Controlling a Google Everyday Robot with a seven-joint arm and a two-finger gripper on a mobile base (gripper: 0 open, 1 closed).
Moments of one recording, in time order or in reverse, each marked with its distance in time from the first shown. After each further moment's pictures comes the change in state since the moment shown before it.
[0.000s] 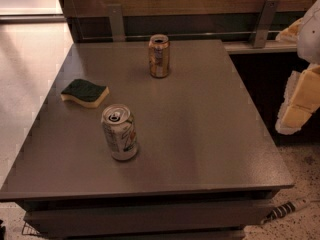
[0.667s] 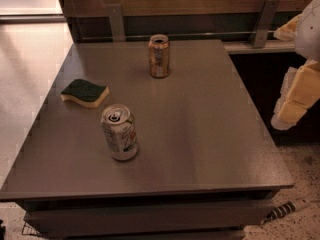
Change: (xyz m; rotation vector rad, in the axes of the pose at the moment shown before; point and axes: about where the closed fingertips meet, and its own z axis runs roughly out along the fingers) arm -0.005 -0.006 0.000 0.011 -0.029 0.008
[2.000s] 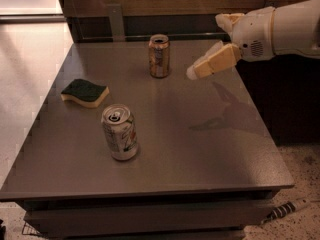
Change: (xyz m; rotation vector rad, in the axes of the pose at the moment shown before) arm -0.130 -0.094 0.070 0.044 -0.841 0.192
